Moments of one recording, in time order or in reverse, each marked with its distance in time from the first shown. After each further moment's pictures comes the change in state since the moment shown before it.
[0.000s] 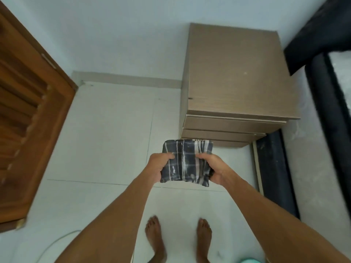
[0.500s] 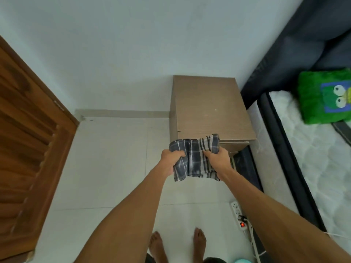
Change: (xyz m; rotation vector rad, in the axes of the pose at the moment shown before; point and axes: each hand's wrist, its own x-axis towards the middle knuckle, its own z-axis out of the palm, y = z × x) left_hand -0.164 0.108 0.022 0.073 -0.119 0.191; right_hand -0.178 -0.100 0.033 -0.265 0.491 -0.474
